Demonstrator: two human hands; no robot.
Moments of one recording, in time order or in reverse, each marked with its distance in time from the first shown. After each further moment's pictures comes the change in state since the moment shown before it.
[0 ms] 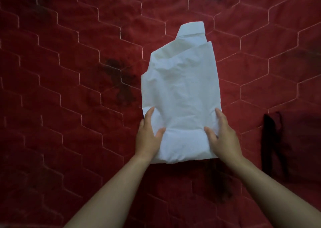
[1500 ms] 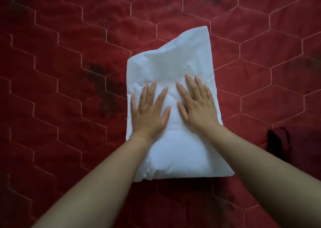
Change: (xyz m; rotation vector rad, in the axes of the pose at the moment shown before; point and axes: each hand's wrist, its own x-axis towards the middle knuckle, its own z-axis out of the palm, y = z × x) left_hand 0.090 0.037 0.029 0.624 0.158 0.430; right_hand 0.113 -0.054 0.022 -0.446 0.094 -0.543
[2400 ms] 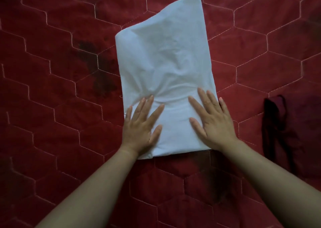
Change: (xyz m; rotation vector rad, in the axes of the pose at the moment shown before) left_hand -0.097 -0.019 0.012 0.016 -0.155 0.199; right_hand -0.118 0.024 0.005 -0.045 -0.155 0.044
